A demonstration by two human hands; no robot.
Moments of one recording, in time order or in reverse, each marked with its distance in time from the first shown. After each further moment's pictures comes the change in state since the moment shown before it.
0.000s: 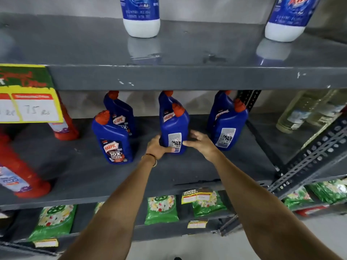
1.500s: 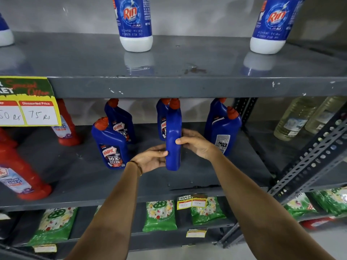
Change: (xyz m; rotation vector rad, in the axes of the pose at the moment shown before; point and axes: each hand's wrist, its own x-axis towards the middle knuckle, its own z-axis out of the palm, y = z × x) left_hand -0.024 0.006 -0.020 -0.649 -0.706 -0.034; right_hand -0.017 -0.044 -0.010 0.186 -0.435 -0.152
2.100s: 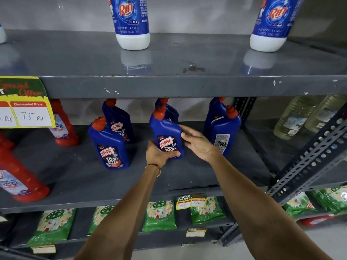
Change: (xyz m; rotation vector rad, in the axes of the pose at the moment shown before) left_hand 0.029 -0.019 0.031 0.467 0.971 0.191; right_hand 0.006 0.017 -0.007 0.200 0.155 -0.046
